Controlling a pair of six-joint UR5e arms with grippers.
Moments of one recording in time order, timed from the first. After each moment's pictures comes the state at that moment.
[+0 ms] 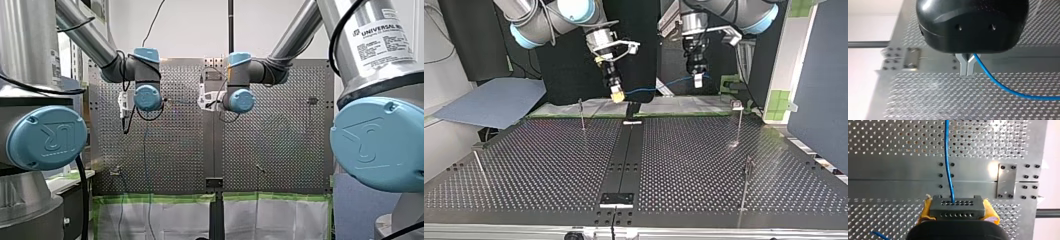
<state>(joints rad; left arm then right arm) -0.49 -1.50 -2.24 -2.47 -2.18 -1.54 2.35 -1.26 1.83 -0.66 1.65 1.52</state>
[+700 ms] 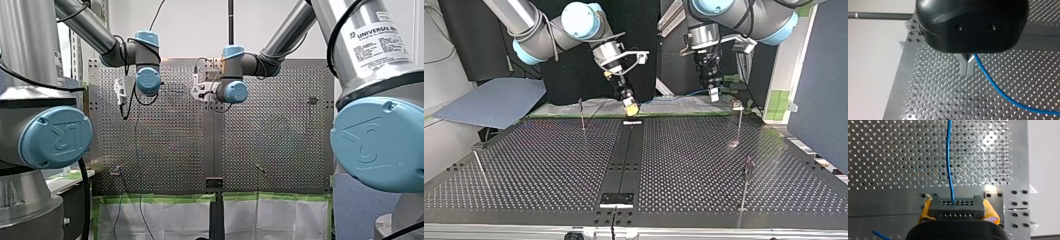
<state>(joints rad) -0.41 -1.45 -2.11 -2.65 -2.22 -1.63 2.35 -1.21 1.67 -0.57 1.53 1.57</state>
